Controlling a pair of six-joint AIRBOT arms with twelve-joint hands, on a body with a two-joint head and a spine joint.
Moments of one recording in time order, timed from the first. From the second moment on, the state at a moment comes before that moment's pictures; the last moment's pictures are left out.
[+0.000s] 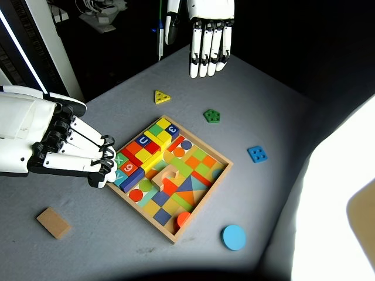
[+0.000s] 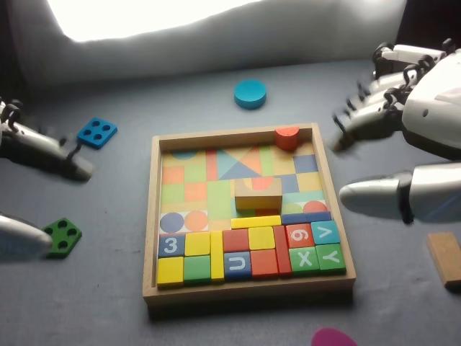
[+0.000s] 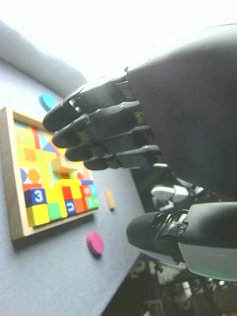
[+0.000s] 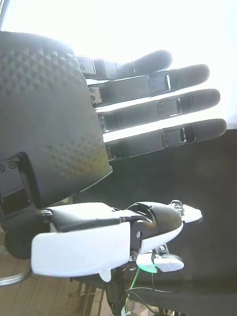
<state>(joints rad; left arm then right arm) -0.22 -0.40 0.74 3.00 -0.88 -1.87 -0.35 -0.70 0.72 0.01 0.29 -1.11</state>
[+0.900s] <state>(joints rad) -0.22 -0.40 0.74 3.00 -0.88 -1.87 -0.35 -0.89 0.88 0.16 0.18 -1.21</state>
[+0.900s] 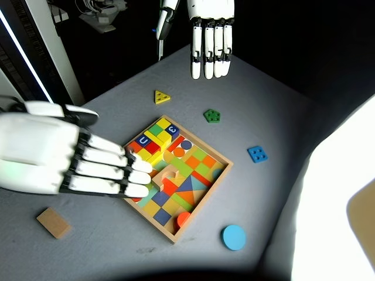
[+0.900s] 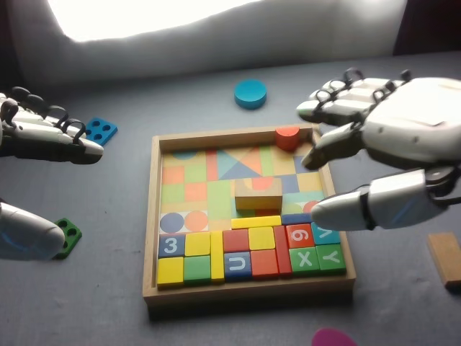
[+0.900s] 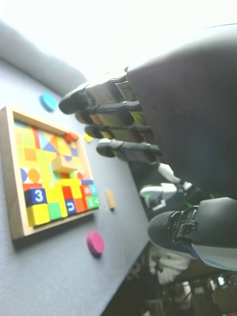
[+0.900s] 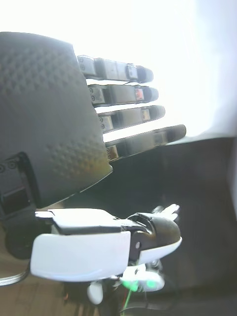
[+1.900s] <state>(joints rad) -0.22 -0.40 0.74 3.00 -0.88 -1.87 -0.36 -1.23 1.16 0.17 0.20 -1.28</state>
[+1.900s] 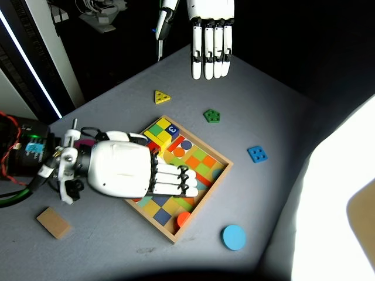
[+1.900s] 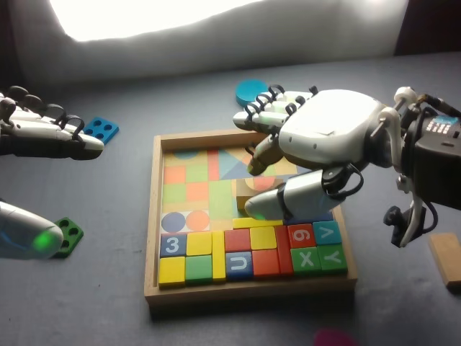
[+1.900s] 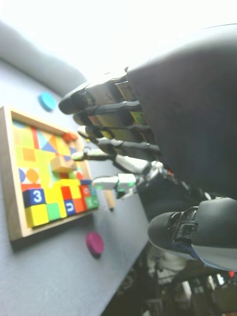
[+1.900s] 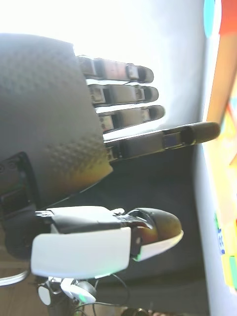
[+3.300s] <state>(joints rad) -0.22 -0.40 0.74 3.00 -0.88 -1.87 -0.38 -1.22 1.13 0.17 0.14 -1.31</state>
